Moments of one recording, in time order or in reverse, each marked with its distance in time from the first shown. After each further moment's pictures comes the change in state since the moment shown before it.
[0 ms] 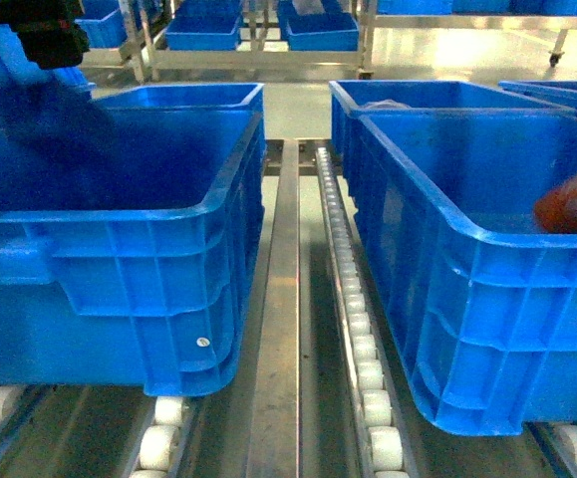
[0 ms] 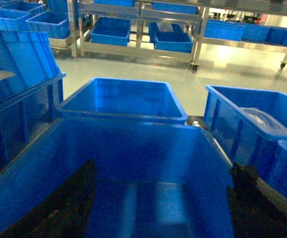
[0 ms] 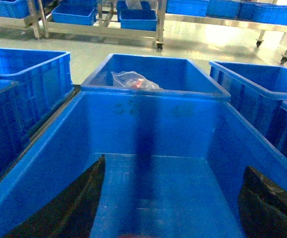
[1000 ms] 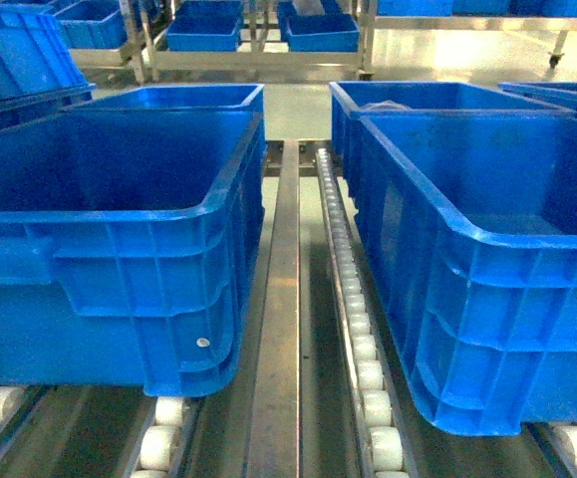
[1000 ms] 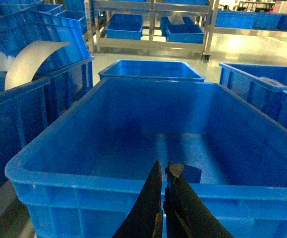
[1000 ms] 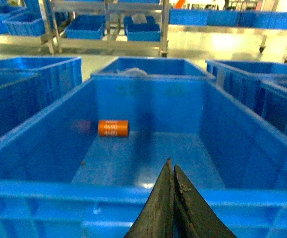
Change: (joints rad) left arm 0.127 -0.524 -0.617 0.079 0.105 0.058; right arm -0.136 -0.400 -0.478 0.160 -0.165 0.039
